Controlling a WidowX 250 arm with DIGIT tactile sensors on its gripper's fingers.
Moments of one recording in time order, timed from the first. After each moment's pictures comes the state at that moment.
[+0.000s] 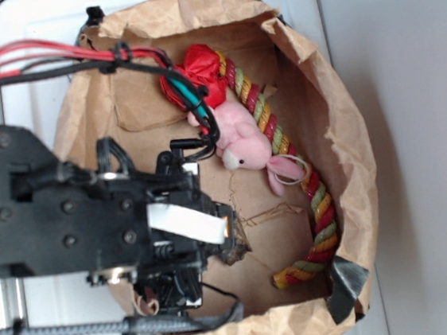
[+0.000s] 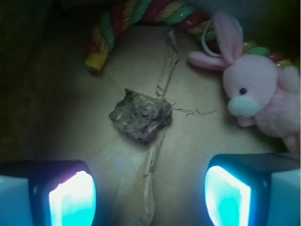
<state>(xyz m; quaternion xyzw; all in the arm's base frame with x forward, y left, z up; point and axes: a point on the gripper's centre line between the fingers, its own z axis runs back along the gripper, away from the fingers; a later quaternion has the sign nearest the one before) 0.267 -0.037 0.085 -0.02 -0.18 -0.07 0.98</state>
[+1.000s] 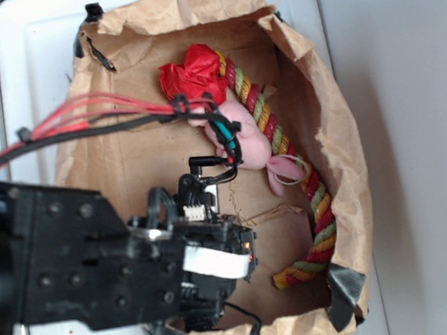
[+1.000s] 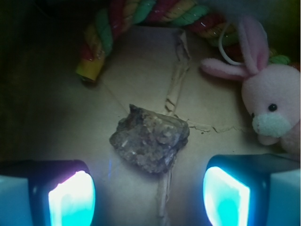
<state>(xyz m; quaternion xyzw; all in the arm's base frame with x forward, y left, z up) 0.279 -0.055 0.061 0.00 -0.19 -0.06 0.98</state>
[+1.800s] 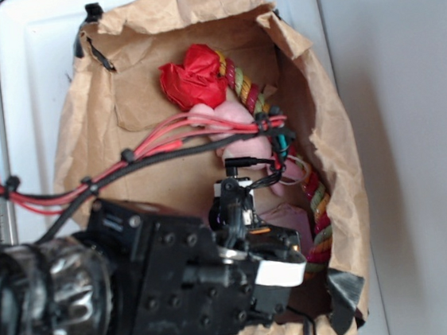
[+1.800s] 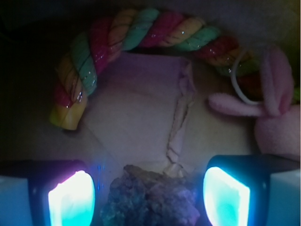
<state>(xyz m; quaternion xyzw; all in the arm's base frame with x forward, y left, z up) 0.308 -0.056 0.051 0.03 -0.18 -0.04 0.98</state>
